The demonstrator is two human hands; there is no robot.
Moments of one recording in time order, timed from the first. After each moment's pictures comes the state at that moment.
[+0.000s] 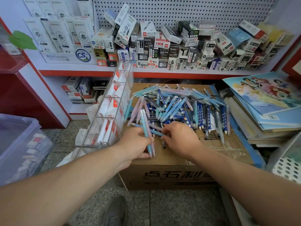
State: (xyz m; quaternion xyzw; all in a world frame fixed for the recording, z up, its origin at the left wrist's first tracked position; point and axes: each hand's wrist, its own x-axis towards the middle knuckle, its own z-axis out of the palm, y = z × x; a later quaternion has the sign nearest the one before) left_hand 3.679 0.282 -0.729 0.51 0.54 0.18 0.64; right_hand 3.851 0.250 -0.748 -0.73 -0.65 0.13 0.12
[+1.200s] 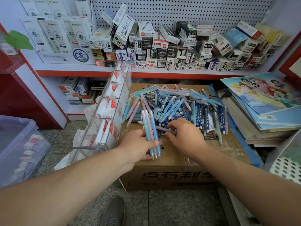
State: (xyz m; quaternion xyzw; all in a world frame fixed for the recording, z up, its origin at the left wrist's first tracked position) left_hand 3.686 0.277 -0.739 0.50 0.51 0.21 0.67; right_hand 3.869 0.243 -0.751 -0.75 -0.64 0.09 0.16
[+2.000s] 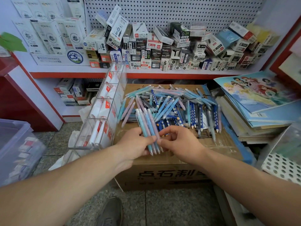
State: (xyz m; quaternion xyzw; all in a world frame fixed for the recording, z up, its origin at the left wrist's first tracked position) left_hand 3.698 0.276 -0.739 0.50 0.49 0.22 0.68; right_hand 3.858 0.215 -0.740 -0.69 -0.48 0.41 0.35
